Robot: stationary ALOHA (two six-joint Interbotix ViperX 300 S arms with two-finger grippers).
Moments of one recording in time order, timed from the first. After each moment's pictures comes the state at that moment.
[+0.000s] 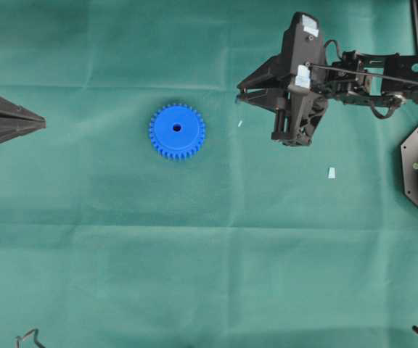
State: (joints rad) left arm 0.00 -0.97 1.17 0.01 -0.21 -0.02; right arm -0.23 -0.29 0.79 0.03 0.14 0.05
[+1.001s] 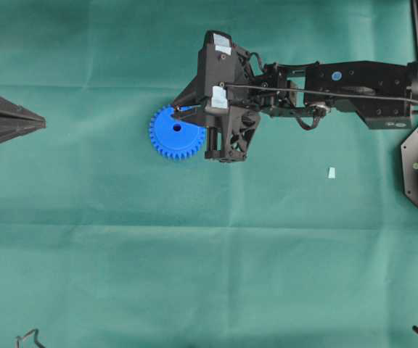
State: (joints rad) left arm 0.00 -0.97 1.17 0.01 -0.21 -0.02; right arm -0.13 -0.01 0.48 0.03 0.17 0.05
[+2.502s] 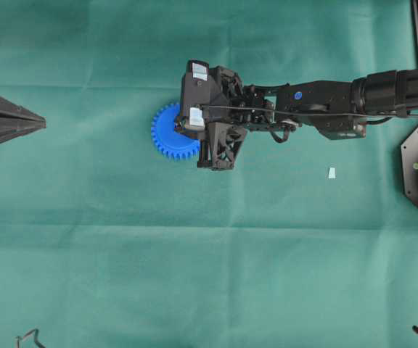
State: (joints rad) left arm 0.00 -0.96 1.17 0.01 -0.21 -0.02; right arm -0.14 0.20 0.52 0.03 0.00 0.06
